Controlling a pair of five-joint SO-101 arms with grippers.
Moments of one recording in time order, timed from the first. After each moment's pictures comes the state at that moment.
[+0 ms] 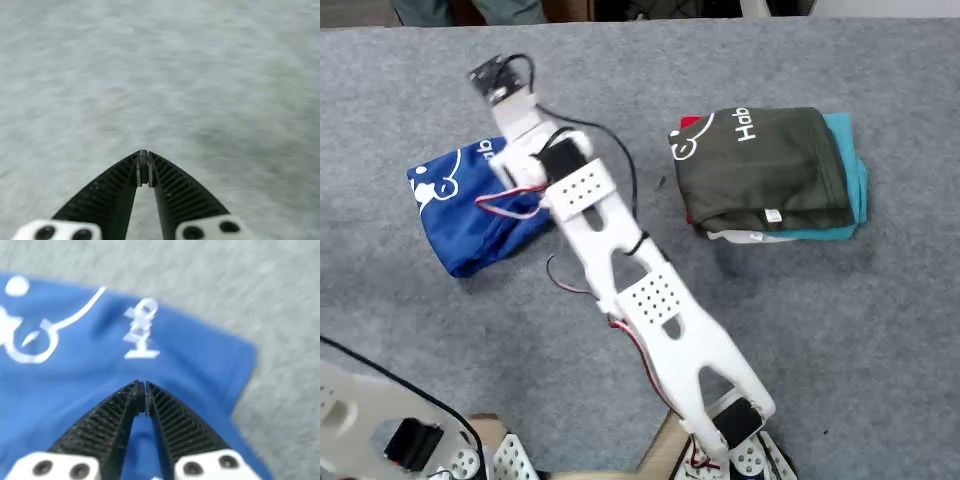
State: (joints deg) left arm -65.6 20.8 -17.1 70.4 -25.5; right arm -37.5 75.3 -93.2 79.7 3.4
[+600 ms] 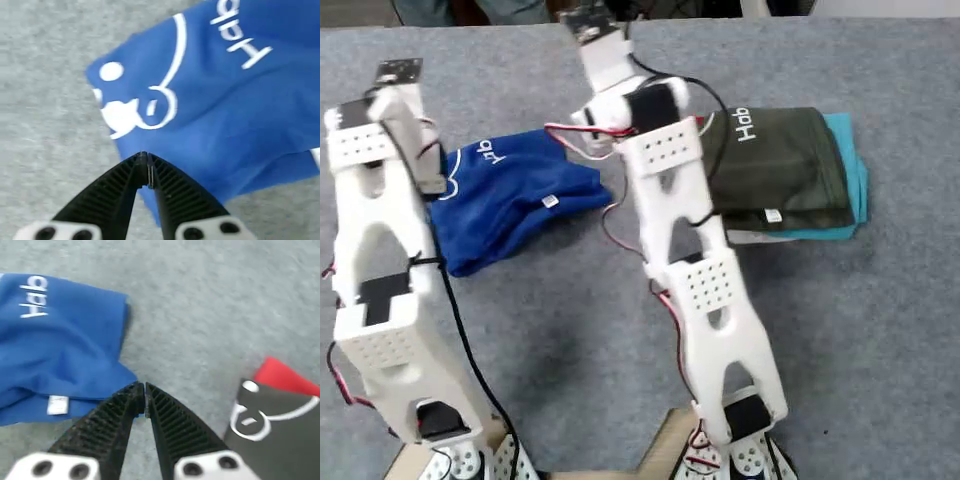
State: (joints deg) left arm -17.4 20.8 -22.1 87.8 -5.4; right arm -21.1 58.3 -93.3 100.4 6.9
